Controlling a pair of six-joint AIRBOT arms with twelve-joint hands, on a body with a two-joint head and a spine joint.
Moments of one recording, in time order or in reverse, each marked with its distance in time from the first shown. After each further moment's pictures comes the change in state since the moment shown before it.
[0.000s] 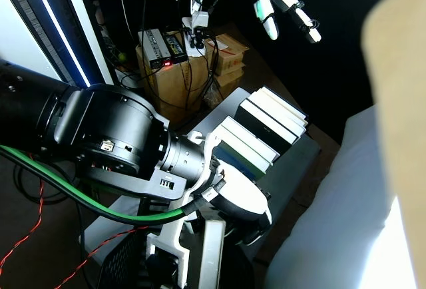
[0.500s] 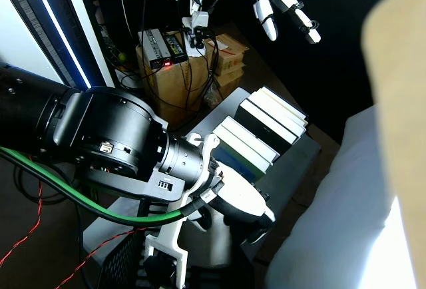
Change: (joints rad) left arm 0.000 -0.005 0.000 -0.001 -0.006 -0.003; right arm 0.000 0.002 0.001 -0.004 -0.006 0.003
